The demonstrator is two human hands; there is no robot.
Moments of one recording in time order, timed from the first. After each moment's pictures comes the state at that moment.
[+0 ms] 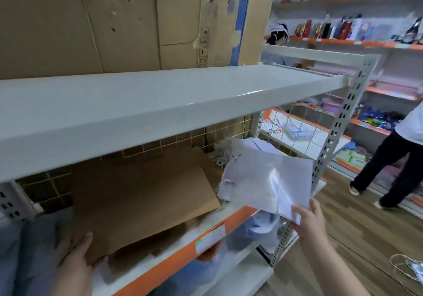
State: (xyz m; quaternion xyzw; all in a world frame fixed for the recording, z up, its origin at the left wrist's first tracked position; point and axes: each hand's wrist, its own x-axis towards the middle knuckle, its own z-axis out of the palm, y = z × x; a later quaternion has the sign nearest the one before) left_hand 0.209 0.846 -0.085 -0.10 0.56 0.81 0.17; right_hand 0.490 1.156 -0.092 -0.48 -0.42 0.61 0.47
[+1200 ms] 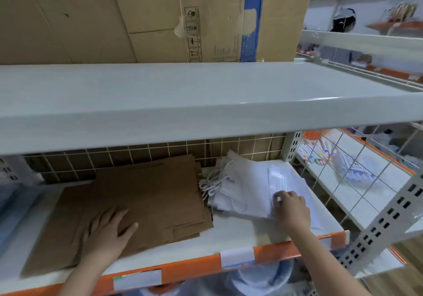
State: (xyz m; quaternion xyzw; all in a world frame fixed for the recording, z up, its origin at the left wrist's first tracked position) left_hand 0.257 1.033 -0.119 0.04 0.99 0.11 0.10; right_hand 0.387 1.428 -0.125 -0.39 -0.91 0.16 0.07
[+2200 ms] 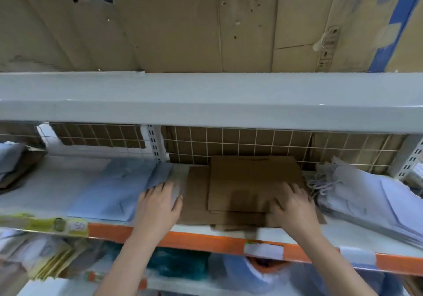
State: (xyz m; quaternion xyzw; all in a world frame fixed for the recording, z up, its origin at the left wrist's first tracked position) left_hand 0.287 0.841 -0.050 0.12 0.97 0.08 -0.18; right_hand 0.343 1.137 -0.064 -0.16 -0.96 0.18 0.15
